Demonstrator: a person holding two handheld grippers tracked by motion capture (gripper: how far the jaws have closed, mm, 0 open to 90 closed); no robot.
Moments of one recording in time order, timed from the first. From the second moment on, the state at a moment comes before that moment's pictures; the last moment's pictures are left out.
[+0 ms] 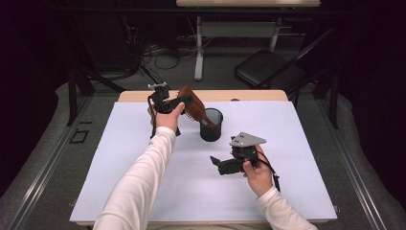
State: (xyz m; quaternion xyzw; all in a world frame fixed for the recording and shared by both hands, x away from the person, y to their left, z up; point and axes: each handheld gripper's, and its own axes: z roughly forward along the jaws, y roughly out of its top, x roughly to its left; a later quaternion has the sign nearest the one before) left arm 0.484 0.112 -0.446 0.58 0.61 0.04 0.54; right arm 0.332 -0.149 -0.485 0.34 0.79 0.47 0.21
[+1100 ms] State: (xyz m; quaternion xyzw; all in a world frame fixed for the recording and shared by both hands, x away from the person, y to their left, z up) left arm 0.483 0.112 -0.445 0.57 0.61 0.05 0.55; right arm 0.332 -0.148 -0.487 0.33 0.79 0.47 0.21
